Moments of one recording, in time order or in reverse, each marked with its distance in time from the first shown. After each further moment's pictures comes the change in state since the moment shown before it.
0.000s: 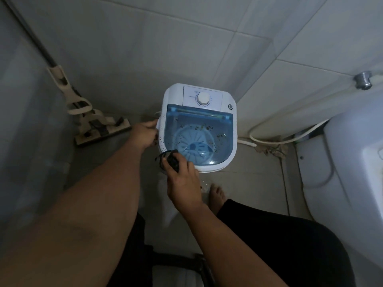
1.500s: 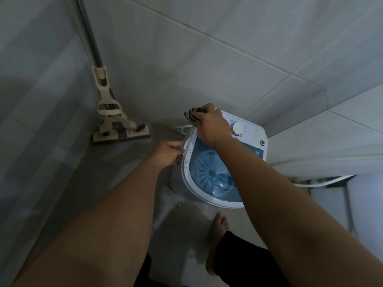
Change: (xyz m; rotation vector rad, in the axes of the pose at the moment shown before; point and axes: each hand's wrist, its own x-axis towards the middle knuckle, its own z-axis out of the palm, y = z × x) left_hand 0.021 -0.006 -0.022 -0.071 -0.109 -0.039; right_hand 0.248 0.013 -0.051 -0.142 -0.094 -0.196
